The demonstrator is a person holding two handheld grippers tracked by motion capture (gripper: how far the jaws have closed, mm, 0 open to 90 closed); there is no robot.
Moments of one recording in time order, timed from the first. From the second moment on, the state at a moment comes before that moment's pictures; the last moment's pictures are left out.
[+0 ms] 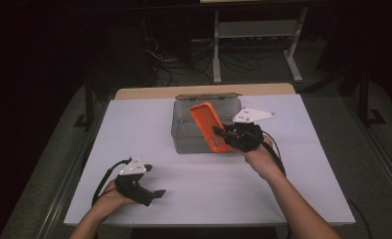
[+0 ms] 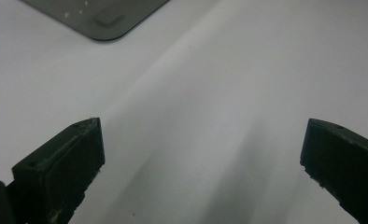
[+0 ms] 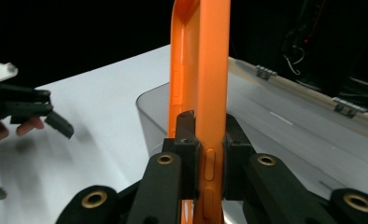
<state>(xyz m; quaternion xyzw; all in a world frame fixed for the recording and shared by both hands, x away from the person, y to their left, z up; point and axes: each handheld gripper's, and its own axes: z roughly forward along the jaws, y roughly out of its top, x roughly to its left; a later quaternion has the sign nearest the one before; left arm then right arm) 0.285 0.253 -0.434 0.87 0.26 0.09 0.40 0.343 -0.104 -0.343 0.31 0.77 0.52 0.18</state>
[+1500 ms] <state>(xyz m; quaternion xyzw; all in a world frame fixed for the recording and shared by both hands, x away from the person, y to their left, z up) 0.285 0.257 -0.437 0.87 0.26 0.08 0.42 0.392 -0.096 -0.309 0.34 0.77 0.51 0.19</state>
